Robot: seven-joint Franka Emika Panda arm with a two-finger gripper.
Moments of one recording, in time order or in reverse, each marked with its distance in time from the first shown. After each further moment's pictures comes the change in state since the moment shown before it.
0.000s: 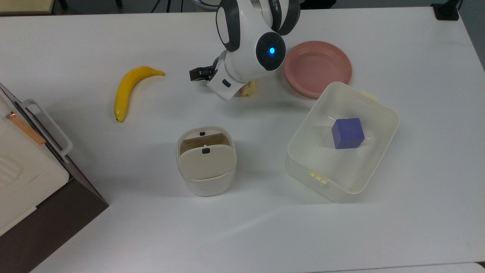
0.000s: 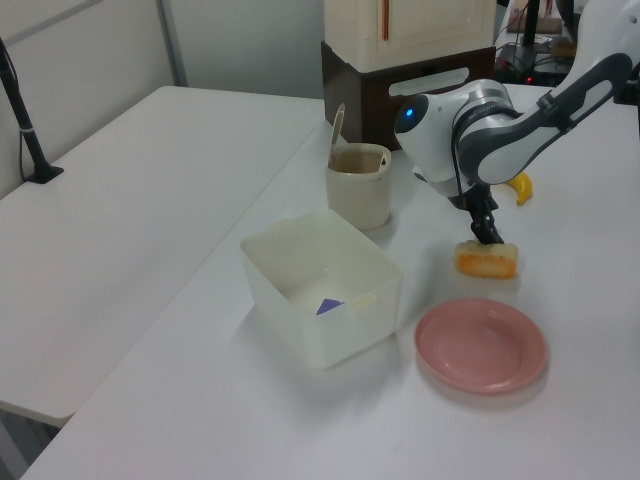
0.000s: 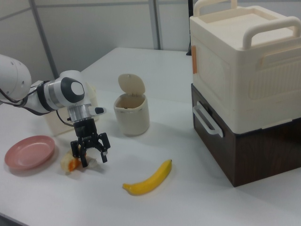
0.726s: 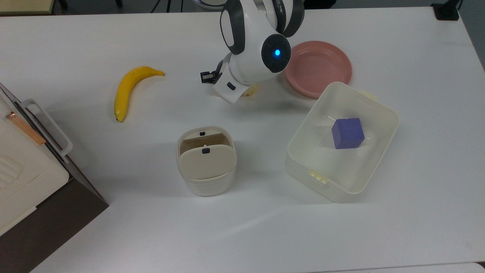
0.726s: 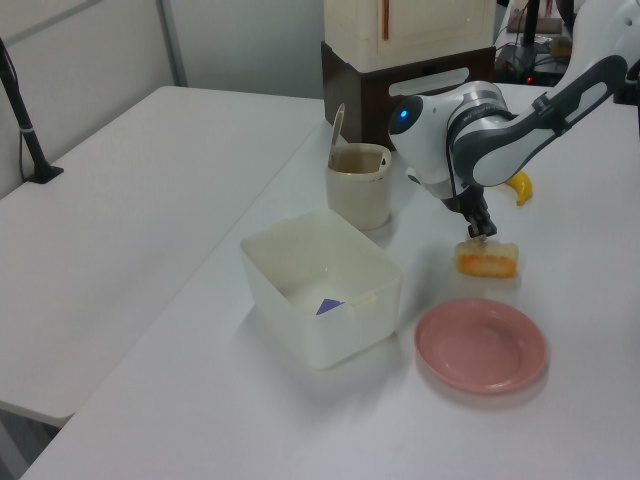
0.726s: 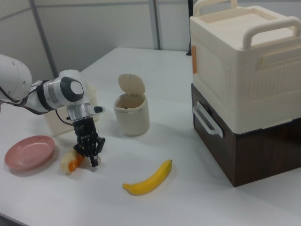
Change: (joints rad) arm 0.003 0.022 0.013 0.029 -0.001 0.000 0.004
